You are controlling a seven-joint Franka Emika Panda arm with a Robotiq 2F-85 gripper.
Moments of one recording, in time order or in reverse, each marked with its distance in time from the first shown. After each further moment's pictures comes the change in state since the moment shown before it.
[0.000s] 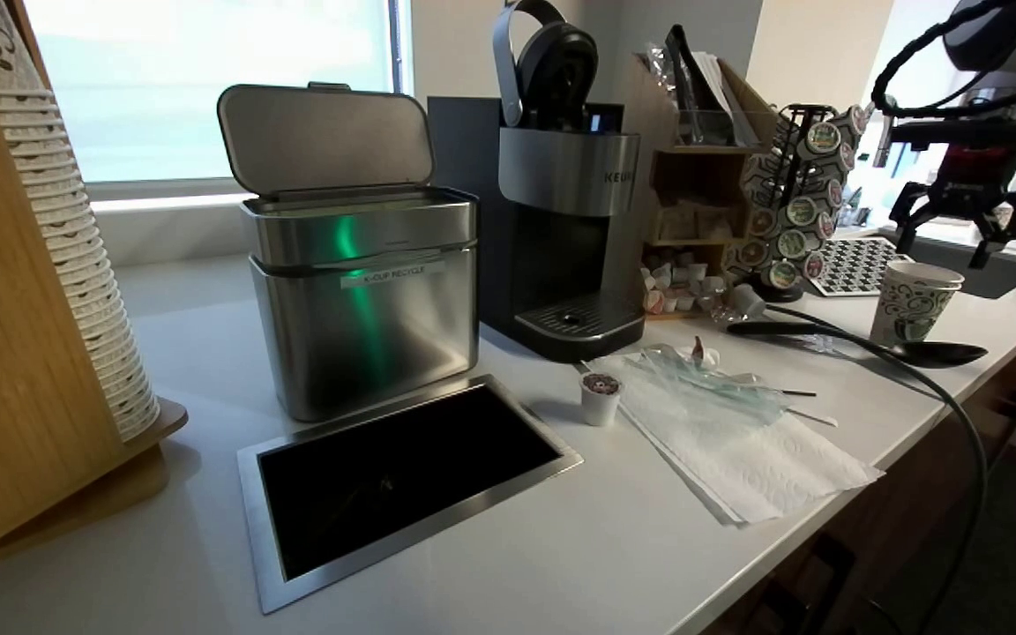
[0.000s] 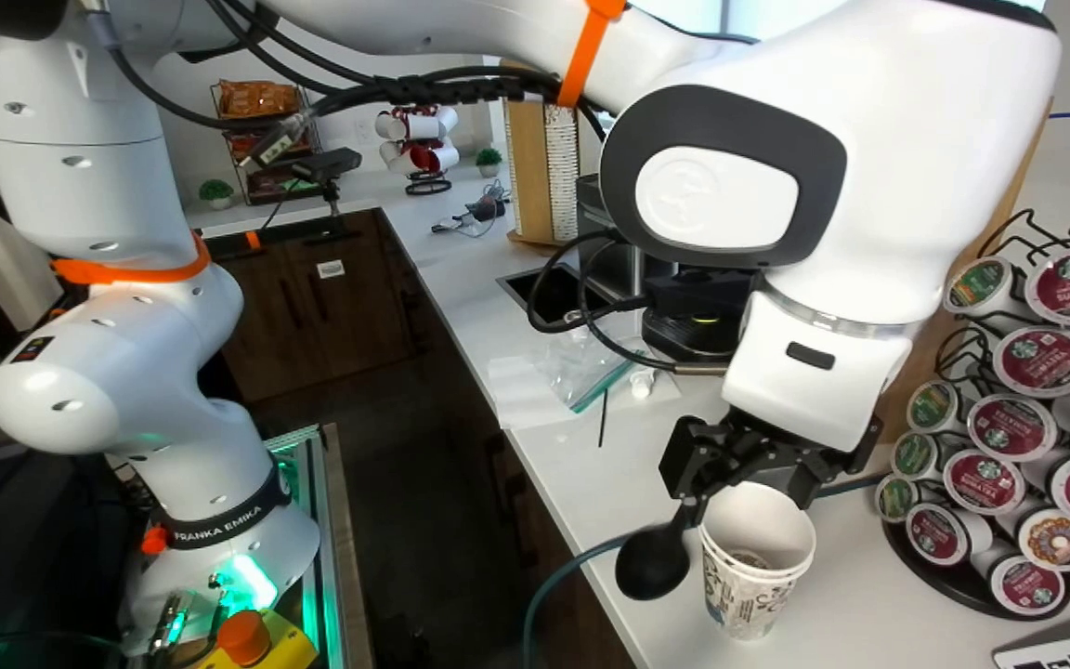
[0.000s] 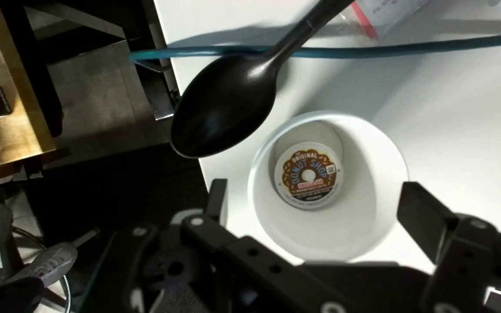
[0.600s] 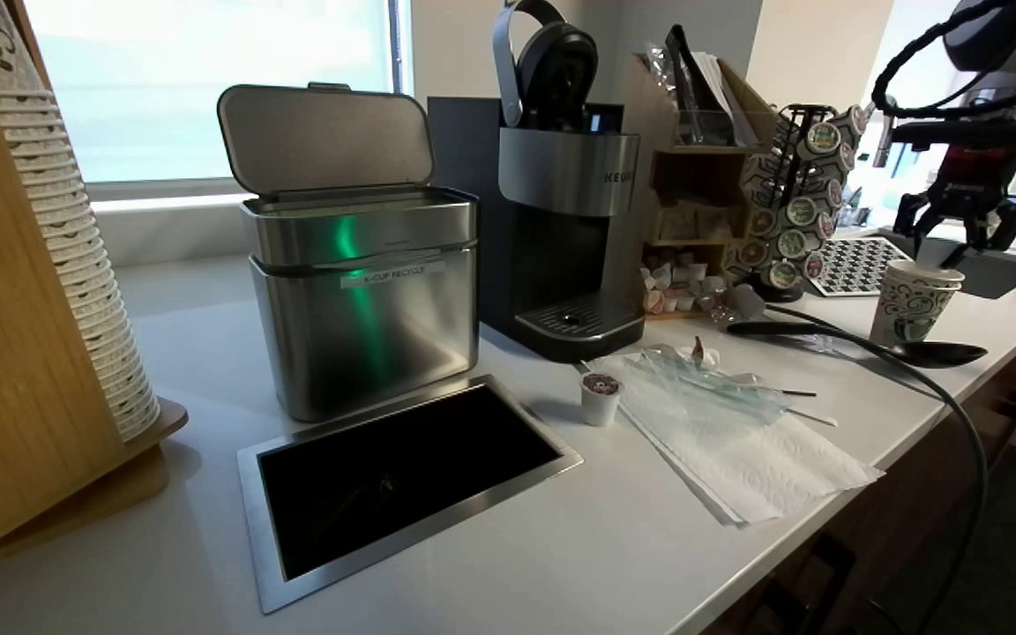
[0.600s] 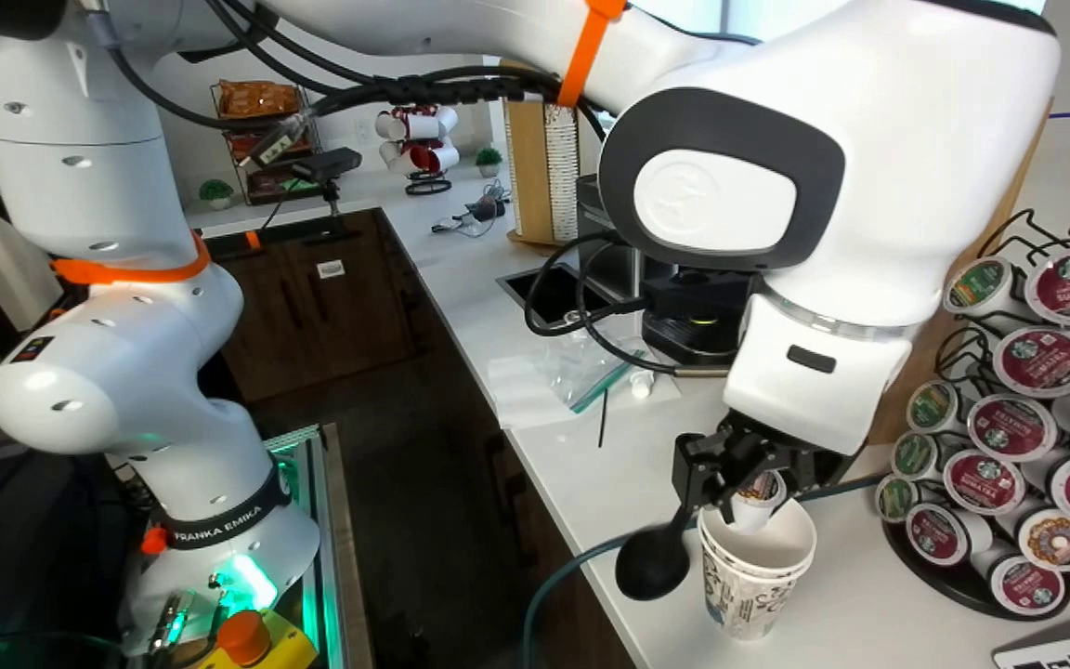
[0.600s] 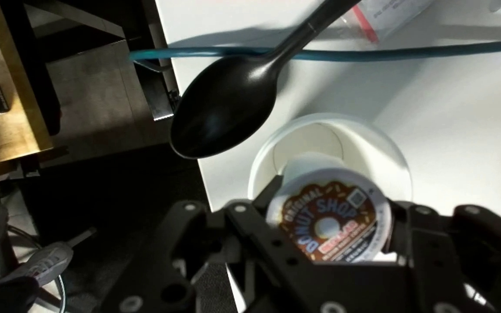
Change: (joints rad) arm -0.001 0.001 0.000 -0.002 0.006 0.000 -0.020
